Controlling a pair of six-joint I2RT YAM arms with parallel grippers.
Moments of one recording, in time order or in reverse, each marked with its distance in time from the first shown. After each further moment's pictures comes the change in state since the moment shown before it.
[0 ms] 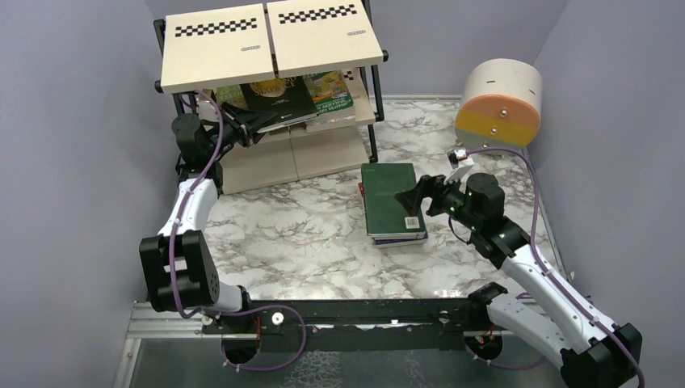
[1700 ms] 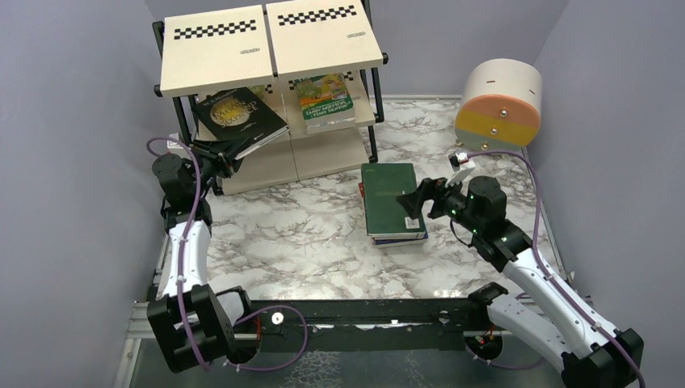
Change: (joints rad) left arm 0.169 -0.354 -0.295 -0.158 -0.159 -0.066; right arm 0.000 -0.038 -0.016 -0.015 0.005 -0.014
